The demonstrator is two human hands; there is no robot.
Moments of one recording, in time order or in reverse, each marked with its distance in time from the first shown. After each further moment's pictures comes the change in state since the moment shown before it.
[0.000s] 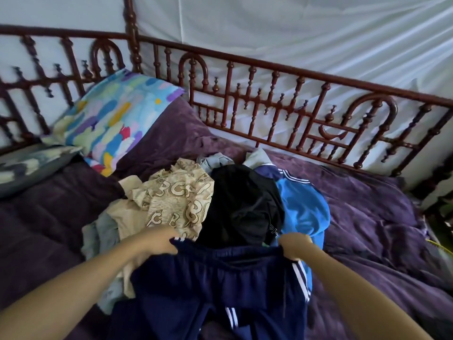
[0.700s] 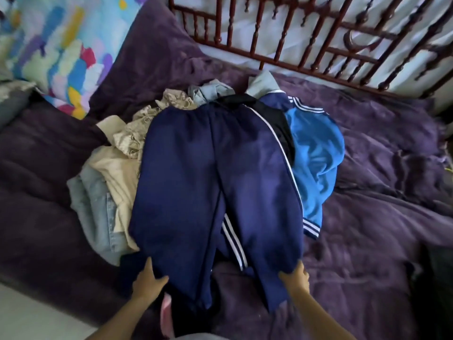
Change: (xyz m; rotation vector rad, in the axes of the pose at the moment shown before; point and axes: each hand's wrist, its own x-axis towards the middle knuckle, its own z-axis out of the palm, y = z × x) left_hand -0.009 -0.056 0.243 -0.701 -0.027 -0.678; right_hand -0.024 -0.090 0.226 1.273 -0.211 0.736
